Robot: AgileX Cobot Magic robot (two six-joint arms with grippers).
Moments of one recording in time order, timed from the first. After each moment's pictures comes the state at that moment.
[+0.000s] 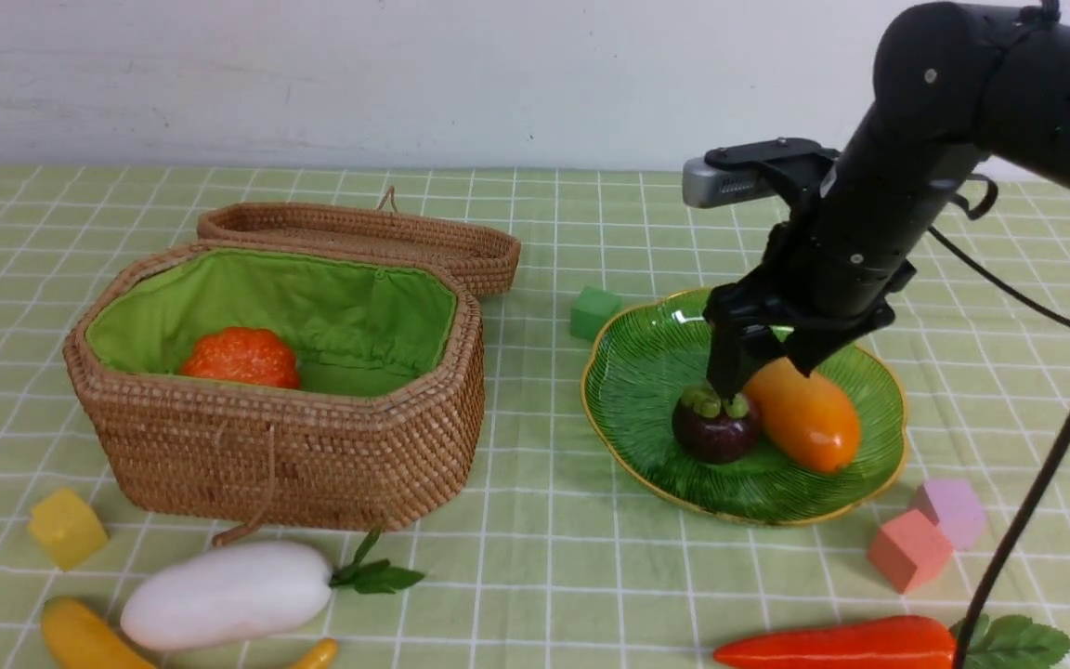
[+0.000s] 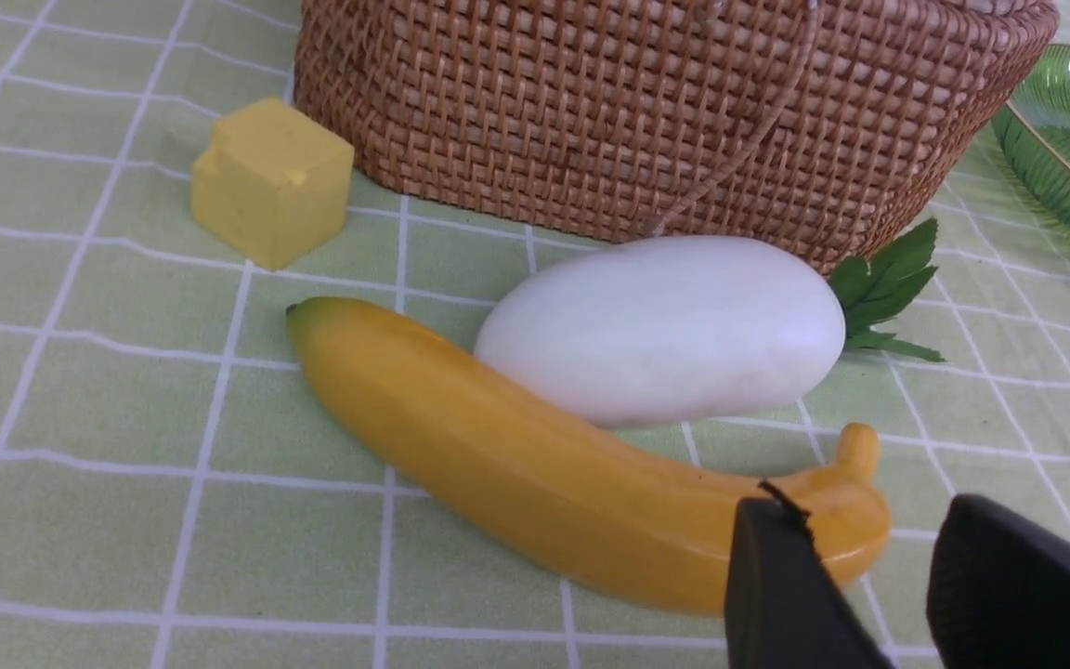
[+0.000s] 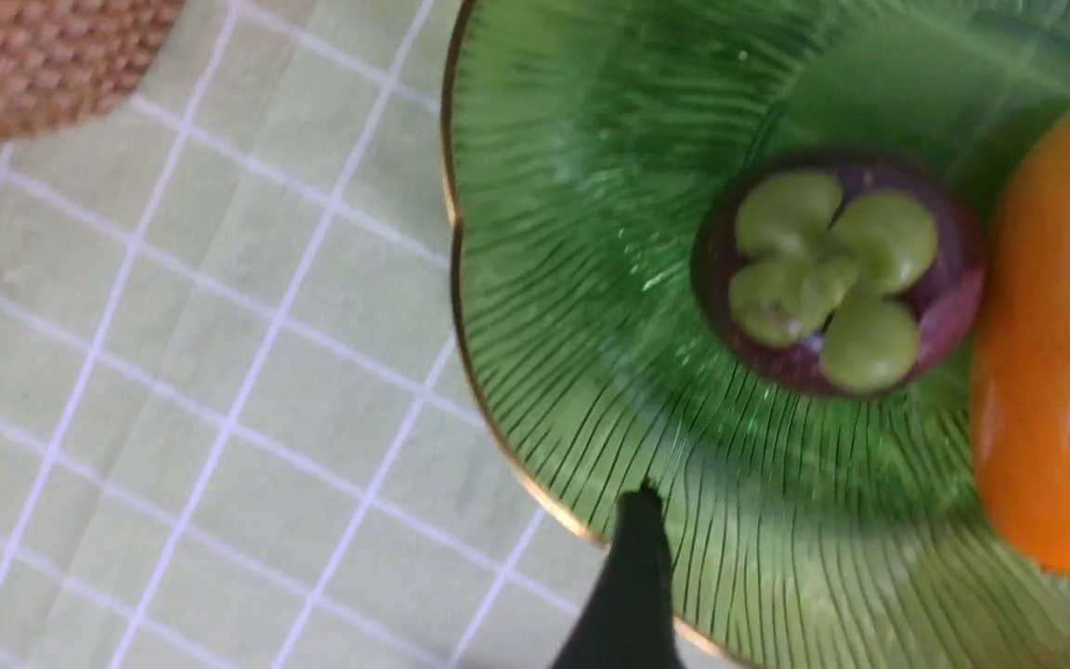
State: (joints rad) right arm 0.32 1.91 -1.71 0.24 1.19 -0.24; left arm -0.09 -0.01 0.03 -0.30 0.39 -0.03
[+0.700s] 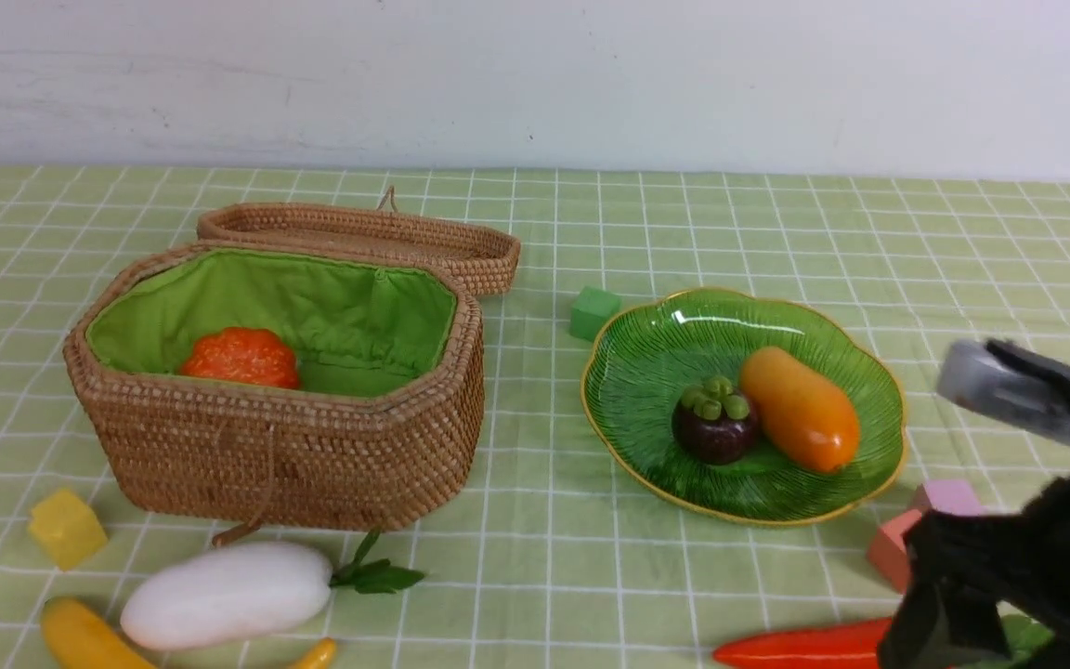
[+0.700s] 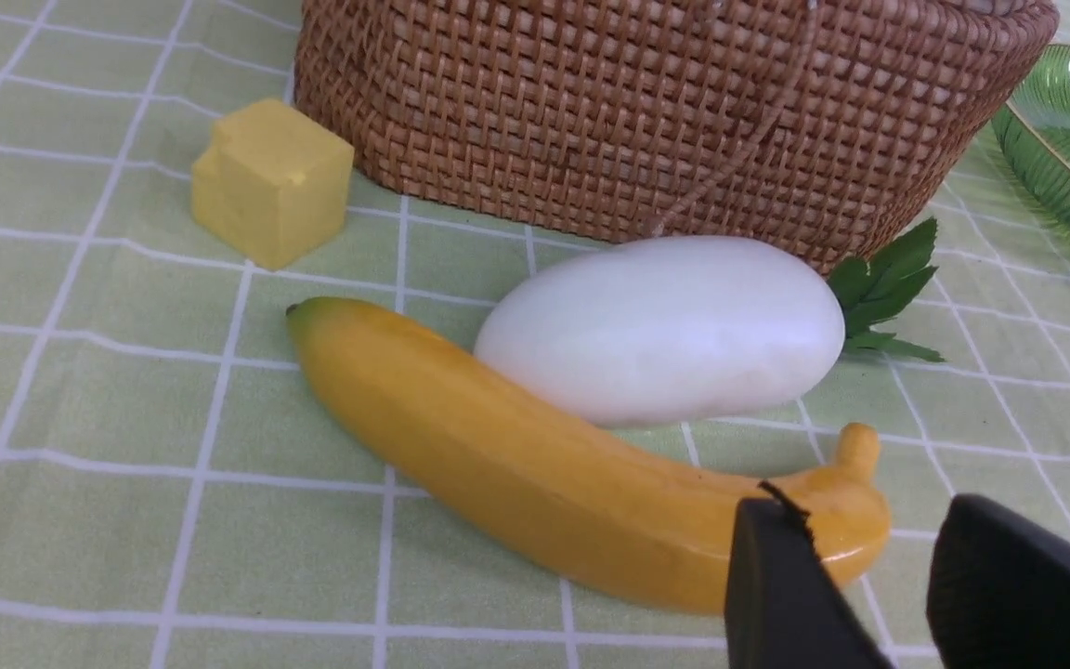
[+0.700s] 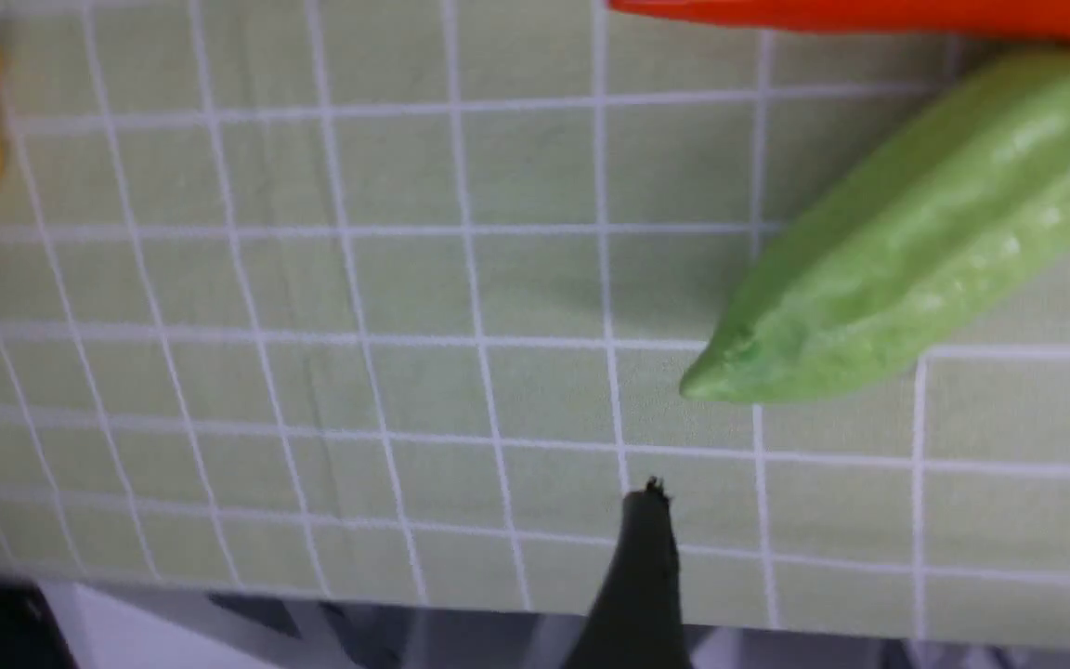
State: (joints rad) right arm 0.33 1.16 -0.88 0.38 1.15 0.44; left arm -0.09 -0.01 0.03 -0.30 0.39 -0.03
